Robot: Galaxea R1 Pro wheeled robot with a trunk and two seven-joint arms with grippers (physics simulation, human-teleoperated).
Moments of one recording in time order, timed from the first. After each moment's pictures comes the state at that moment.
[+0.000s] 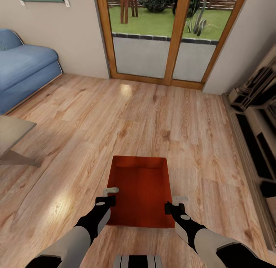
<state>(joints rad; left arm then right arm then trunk) -0.72 -0.16 -0.01 -0.36 0.01 0.10 0.26 -0.78 0.08 0.22 -0.05 -0.20 -0.25 -0.08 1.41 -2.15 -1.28</state>
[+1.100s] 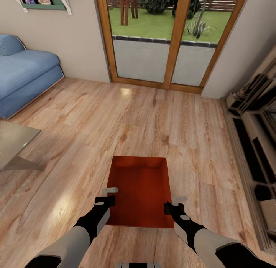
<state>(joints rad) -0.72 -0.15 -0.01 -0.36 0.01 0.10 0.25 -0.78 0.08 0.24 -0.04 -0.22 -0.26 -0.08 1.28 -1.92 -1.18</state>
